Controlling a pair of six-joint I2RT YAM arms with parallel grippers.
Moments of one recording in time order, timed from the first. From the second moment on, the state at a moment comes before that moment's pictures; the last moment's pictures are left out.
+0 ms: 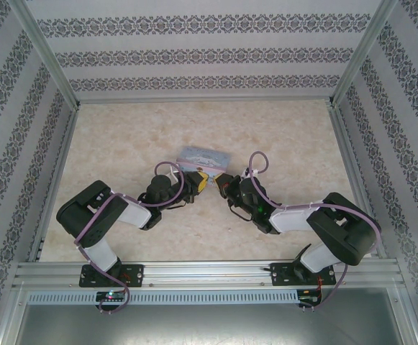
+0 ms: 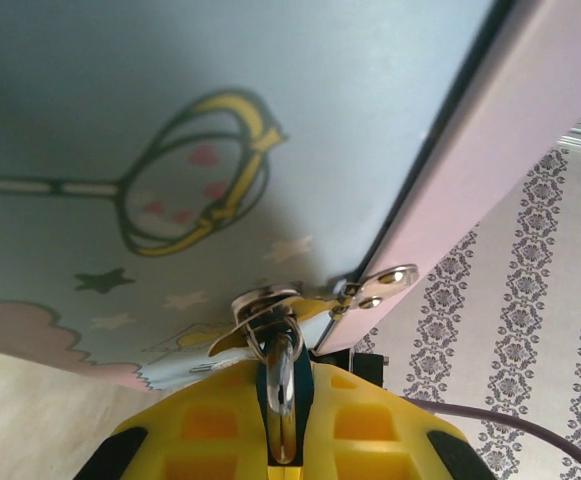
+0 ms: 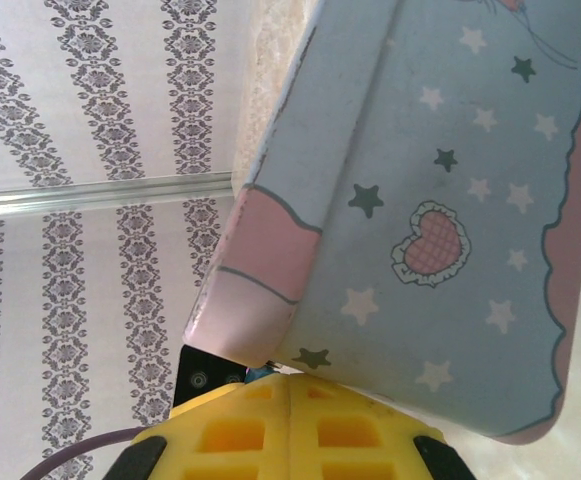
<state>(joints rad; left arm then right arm) -0.63 1.70 0.44 1.10 0.25 -1.71 0.74 1.50 0.40 0.80 0.05 1.61</state>
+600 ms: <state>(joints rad) -0.63 1.69 0.45 1.08 0.22 -1.71 0.76 1.53 0.45 0.76 0.06 1.60</state>
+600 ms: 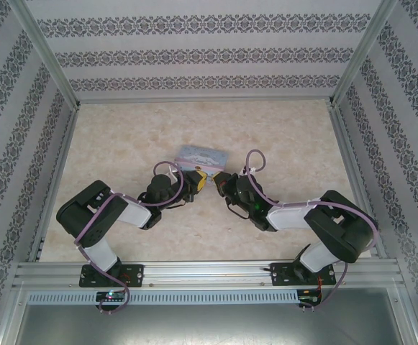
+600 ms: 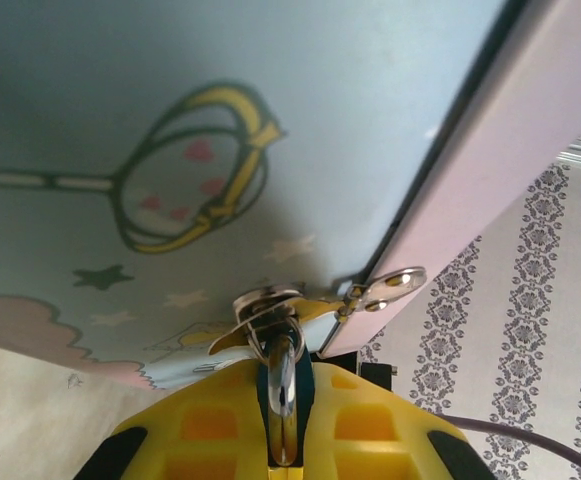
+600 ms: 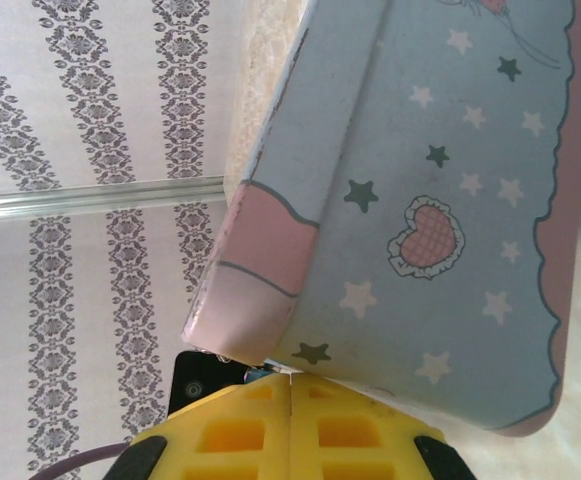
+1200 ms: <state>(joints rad) -0.61 1.67 0.45 1.02 0.19 -1.65 0.76 1.58 0.50 0.76 0.07 1.71</state>
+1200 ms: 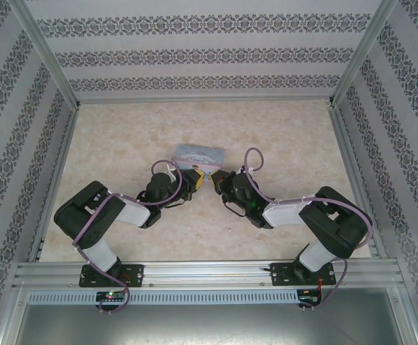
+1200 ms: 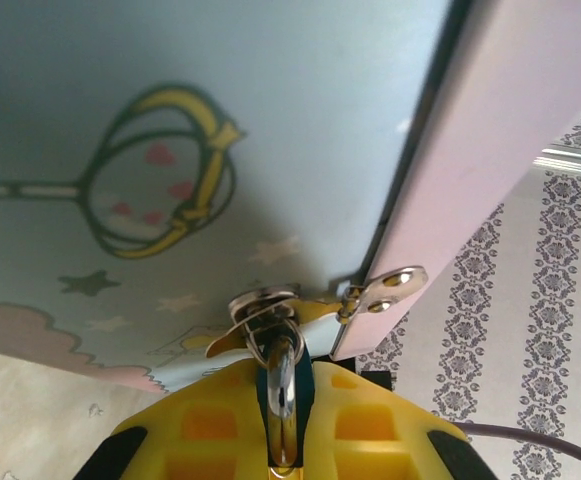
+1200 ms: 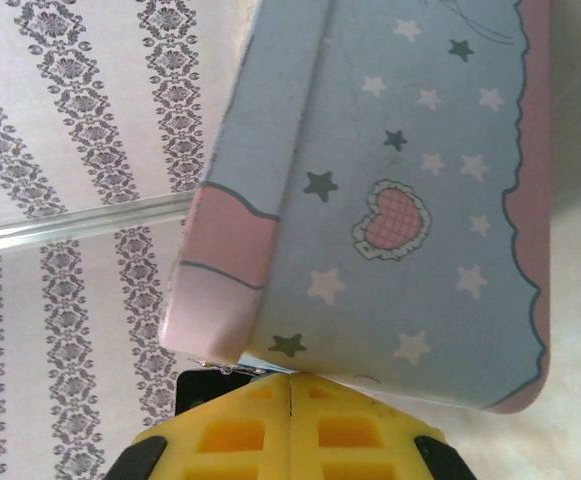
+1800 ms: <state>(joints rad) -0.61 1.66 0.46 0.98 0.17 -1.64 0.77 1.63 0.51 0.81 0.06 1.80</state>
